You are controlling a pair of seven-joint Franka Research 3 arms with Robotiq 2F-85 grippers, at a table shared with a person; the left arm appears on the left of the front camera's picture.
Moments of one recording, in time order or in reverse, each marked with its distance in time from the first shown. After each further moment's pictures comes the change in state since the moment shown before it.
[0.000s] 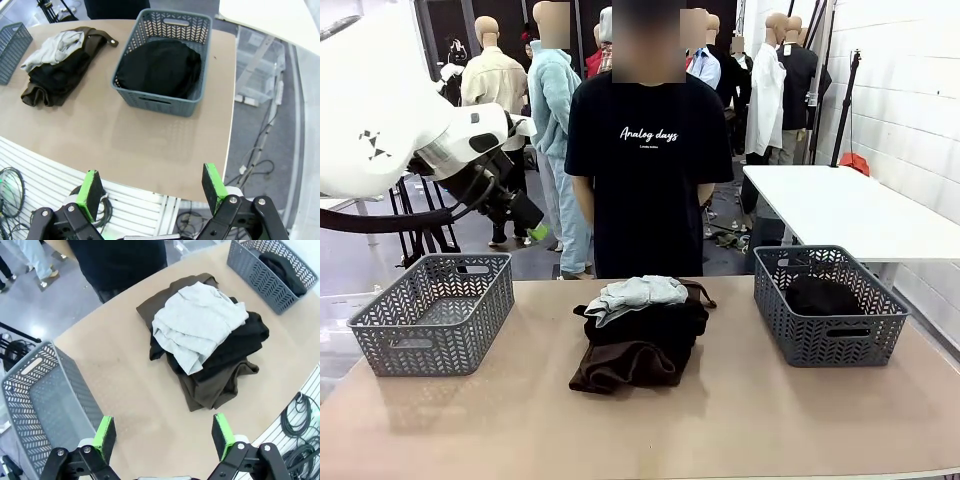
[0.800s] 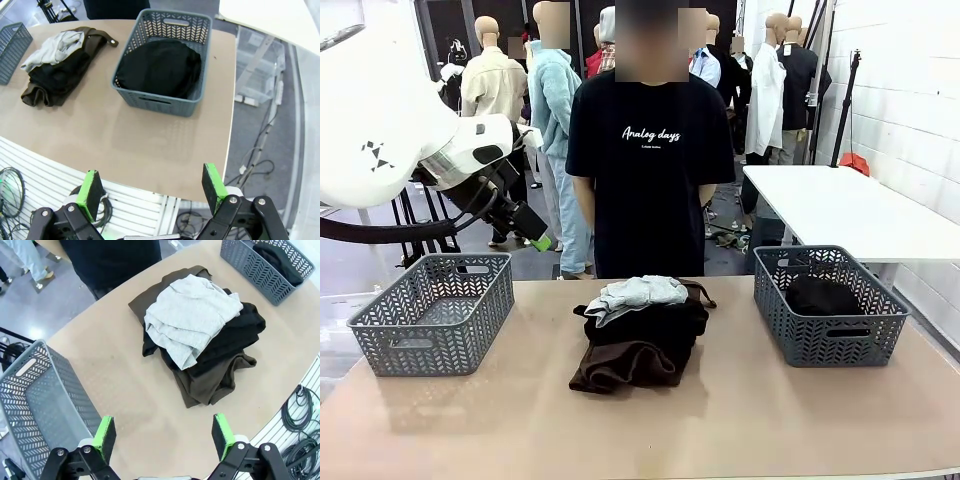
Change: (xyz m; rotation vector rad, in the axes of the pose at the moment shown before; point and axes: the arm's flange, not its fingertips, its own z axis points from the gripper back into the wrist) left arm -0.005 -0.011 -0.008 -0.011 0.014 -0.030; right arm 0.000 0.000 0.000 0.000 0.000 0.000
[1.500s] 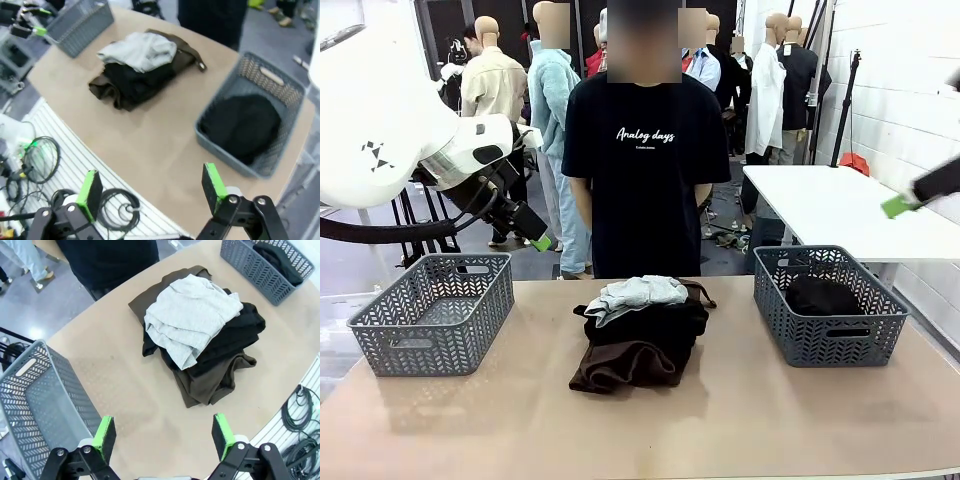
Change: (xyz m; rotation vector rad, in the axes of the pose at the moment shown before) left arm 0.000 0.000 0.000 0.000 0.000 -0.001; right arm 0.100 0.062 -0.055 0.376 0.025 0.272
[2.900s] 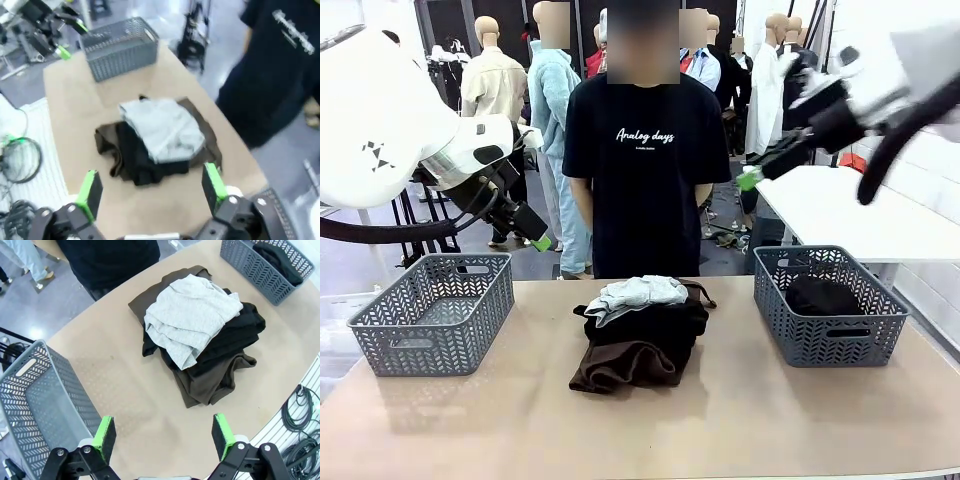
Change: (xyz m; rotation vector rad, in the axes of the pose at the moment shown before) left arm 0.000 0.000 0.000 0.001 0.000 -0.001; right arm 0.131 0.009 -0.137 0.187 -0.143 0.443
